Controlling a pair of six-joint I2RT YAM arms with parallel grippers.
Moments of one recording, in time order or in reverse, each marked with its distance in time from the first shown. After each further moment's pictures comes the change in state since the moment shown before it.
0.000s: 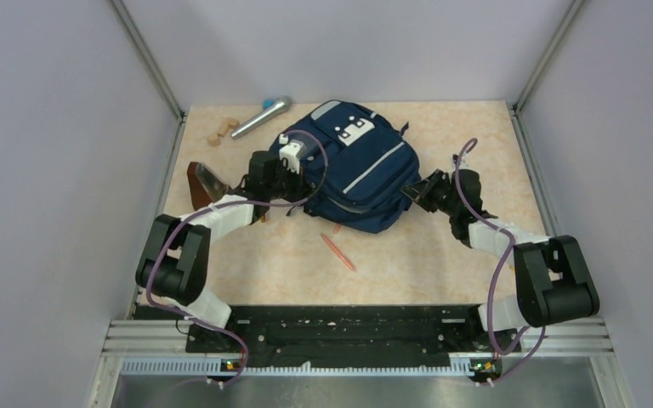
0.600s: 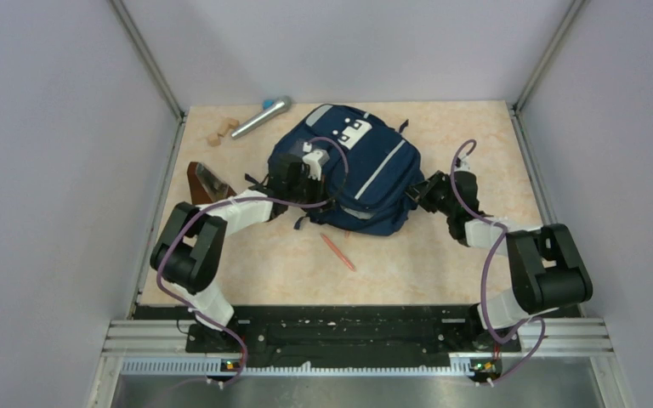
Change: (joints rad) left arm -0.112 0.096 0.082 -0.125 0.011 -0.119; right arm -0.007 0.080 -0.008 0.073 0.079 -0.006
